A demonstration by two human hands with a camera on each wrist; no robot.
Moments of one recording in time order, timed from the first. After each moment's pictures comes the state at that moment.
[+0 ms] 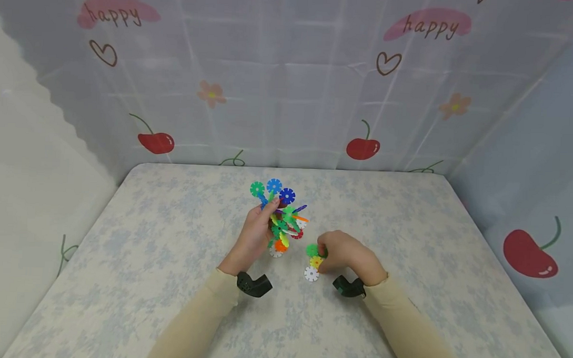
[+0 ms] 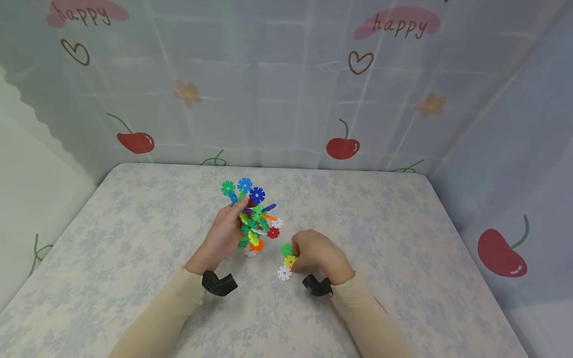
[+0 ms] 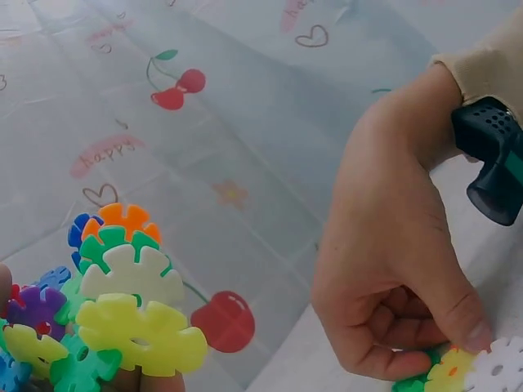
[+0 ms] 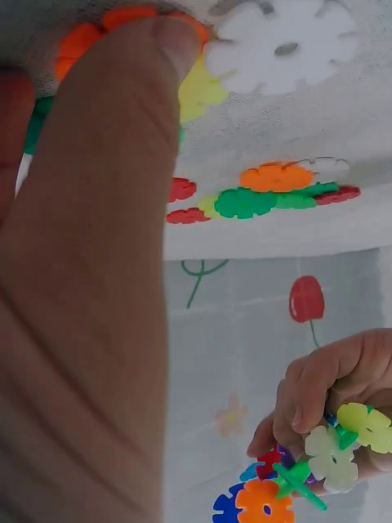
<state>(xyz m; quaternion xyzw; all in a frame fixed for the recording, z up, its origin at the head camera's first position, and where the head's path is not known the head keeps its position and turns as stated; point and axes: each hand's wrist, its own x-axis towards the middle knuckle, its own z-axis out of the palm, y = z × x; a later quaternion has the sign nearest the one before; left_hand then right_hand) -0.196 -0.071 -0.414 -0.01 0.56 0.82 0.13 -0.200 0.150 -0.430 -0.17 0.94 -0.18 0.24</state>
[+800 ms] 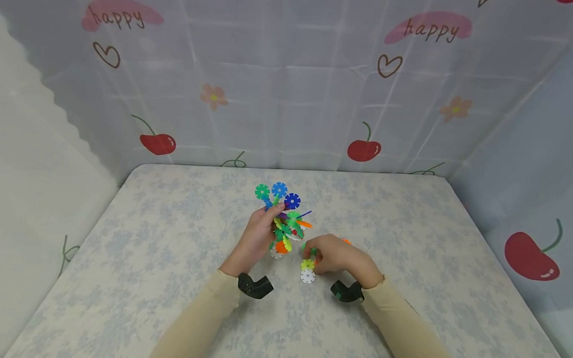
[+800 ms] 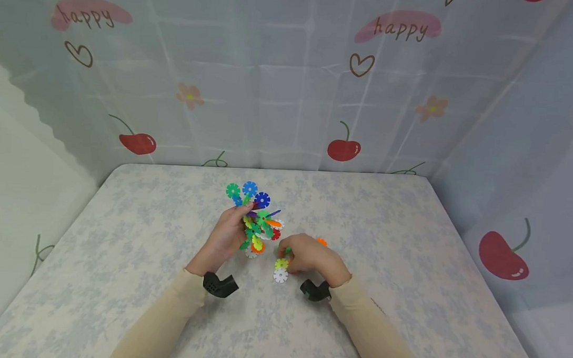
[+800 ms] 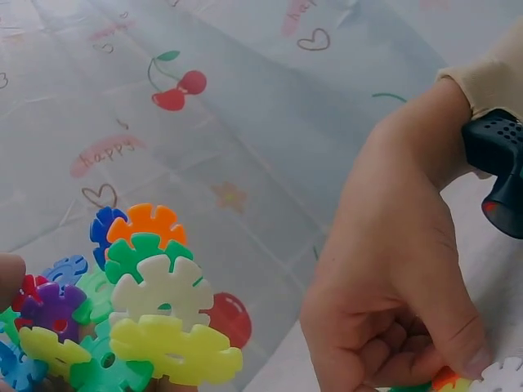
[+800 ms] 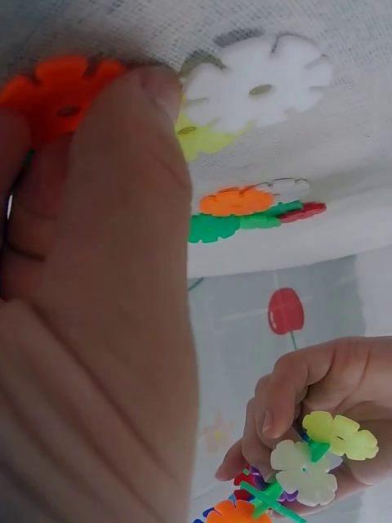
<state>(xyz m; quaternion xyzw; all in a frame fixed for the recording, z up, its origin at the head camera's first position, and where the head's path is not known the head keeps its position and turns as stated) -0.198 -0.068 -0.415 -0.01 0.57 0.81 0.13 -0.205 0.142 -0.441 -0.27 0.90 -0.24 0.24</state>
